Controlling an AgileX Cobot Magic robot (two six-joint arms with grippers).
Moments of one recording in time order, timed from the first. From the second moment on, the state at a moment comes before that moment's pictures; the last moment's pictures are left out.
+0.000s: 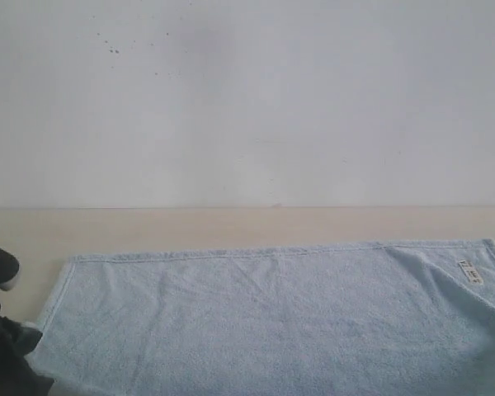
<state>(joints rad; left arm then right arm) -0.30 1.33 -0.45 -1.12 -0.07 1.35 0.08 1.42 -0.57 -0.87 0.51 0.61</state>
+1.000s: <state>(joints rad) -0.30 1.14 -0.49 -1.13 -0.33 1.34 0.08 1.42 -0.80 -0.76 0.59 0.63</state>
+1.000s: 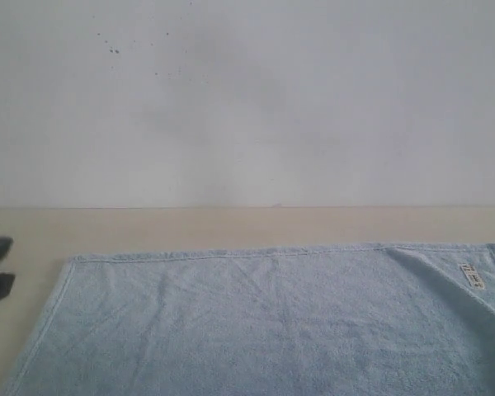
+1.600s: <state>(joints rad) -0.30 1.43 -0.72 -1.11 0.15 0.93 -0.25 2.01 -1.41 0.53 0.66 -0.36</state>
